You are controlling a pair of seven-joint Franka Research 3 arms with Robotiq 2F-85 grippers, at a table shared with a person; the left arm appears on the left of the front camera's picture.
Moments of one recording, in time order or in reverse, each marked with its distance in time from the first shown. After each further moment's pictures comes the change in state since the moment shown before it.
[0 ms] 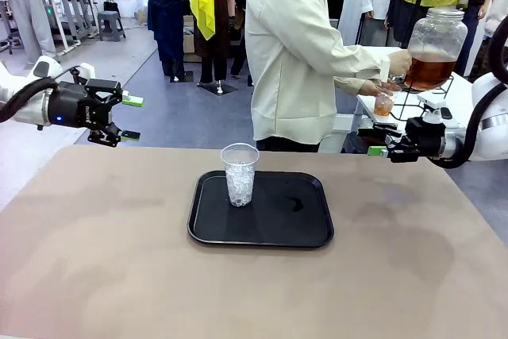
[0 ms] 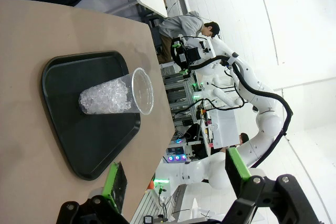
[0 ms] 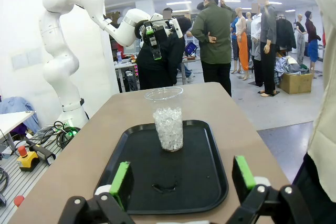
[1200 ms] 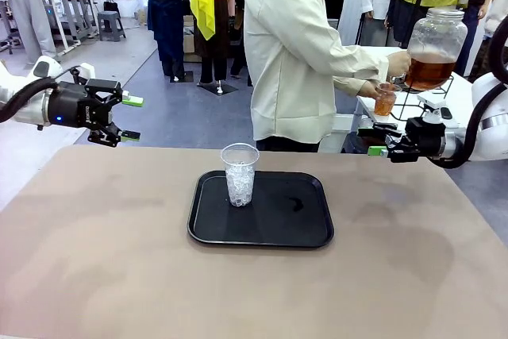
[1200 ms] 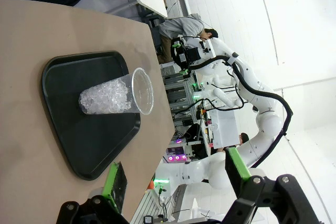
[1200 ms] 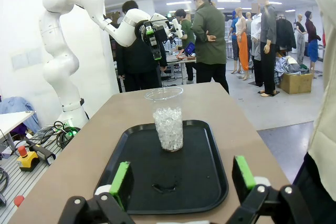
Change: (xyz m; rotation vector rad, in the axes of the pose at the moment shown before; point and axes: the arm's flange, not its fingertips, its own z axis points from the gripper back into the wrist) left arm 0.000 0.000 0.000 0.000 0.000 0.000; right arm 0.000 0.000 0.000 0.000 0.000 0.000
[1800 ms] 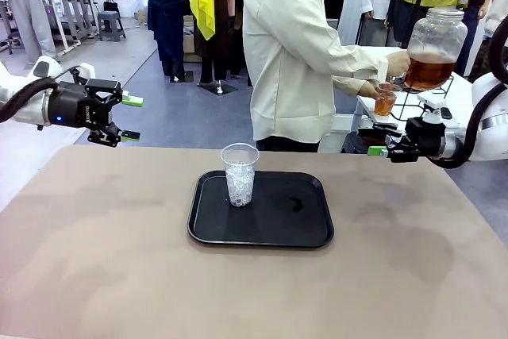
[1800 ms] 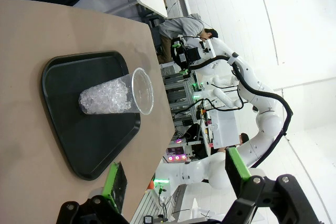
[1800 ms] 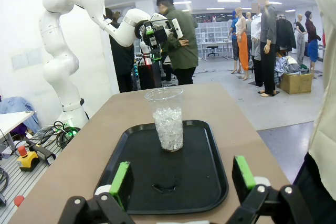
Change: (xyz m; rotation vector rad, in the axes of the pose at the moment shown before) left arm 0.000 0.000 0.000 0.000 0.000 0.000; right arm 0.000 0.000 0.000 0.000 0.000 0.000
